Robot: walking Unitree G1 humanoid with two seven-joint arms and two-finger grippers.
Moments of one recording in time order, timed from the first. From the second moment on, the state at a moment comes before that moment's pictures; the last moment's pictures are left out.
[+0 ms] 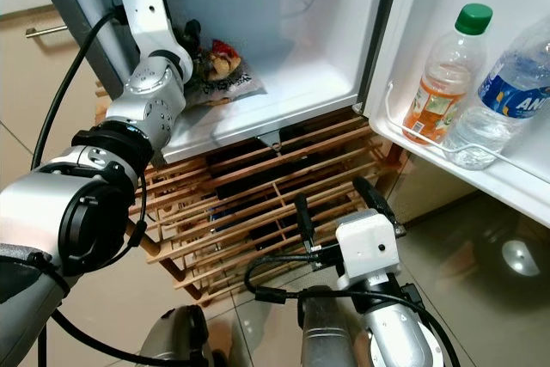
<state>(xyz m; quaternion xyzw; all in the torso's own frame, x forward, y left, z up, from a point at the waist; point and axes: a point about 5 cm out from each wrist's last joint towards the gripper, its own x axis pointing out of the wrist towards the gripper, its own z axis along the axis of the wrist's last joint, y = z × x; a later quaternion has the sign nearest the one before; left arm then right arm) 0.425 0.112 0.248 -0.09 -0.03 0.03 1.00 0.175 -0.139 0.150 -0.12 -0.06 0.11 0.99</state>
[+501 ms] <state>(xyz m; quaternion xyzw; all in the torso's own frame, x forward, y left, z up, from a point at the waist) 0.415 0.054 0.247 -0.06 -0.06 -0.07 0.99 0.189 -0.131 0.149 -0.11 -0.06 0.12 0.98</state>
